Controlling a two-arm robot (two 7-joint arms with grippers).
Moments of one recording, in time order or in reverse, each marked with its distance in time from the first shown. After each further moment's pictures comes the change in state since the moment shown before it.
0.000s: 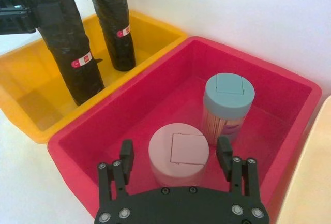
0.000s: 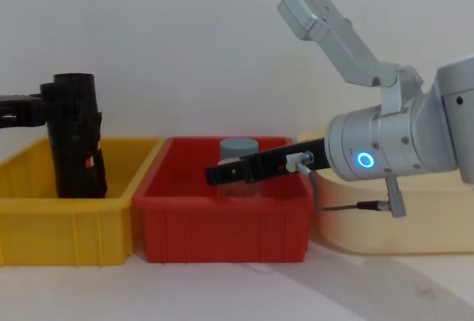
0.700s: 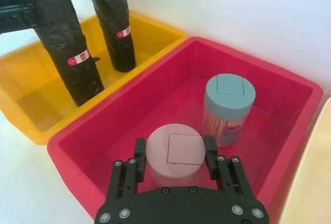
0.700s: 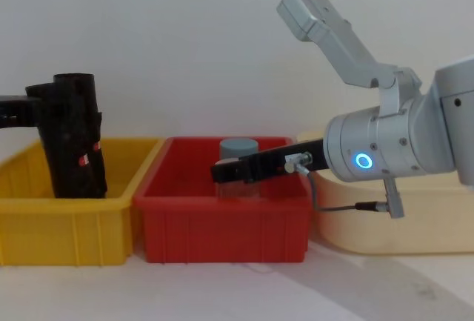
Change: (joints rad) left arm 0.000 0.000 0.000 0.000 0.000 0.000 0.000; right arm 0.001 -0.003 -0.001 0.008 0.002 -0.008 -0.001
